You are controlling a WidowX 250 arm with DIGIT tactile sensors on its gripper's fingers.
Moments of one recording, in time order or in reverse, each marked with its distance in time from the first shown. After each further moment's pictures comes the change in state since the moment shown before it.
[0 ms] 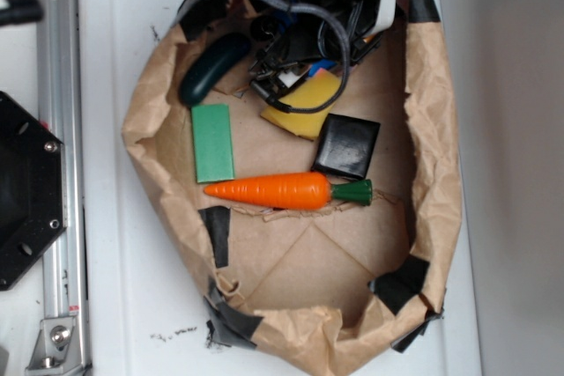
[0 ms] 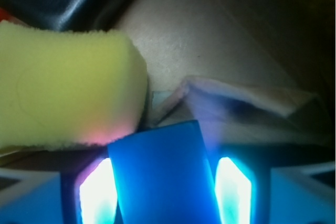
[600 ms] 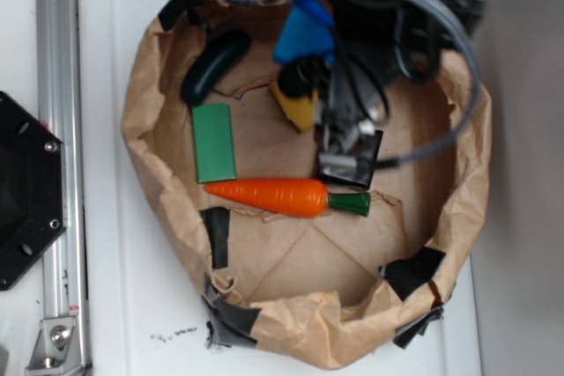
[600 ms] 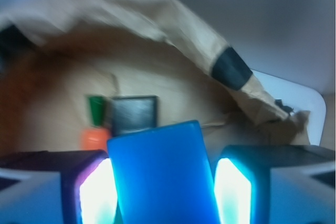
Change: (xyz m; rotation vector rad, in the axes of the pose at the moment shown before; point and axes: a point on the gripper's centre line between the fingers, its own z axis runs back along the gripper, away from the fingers) arm 0.062 -0.035 0.142 -0.026 -0.087 0.584
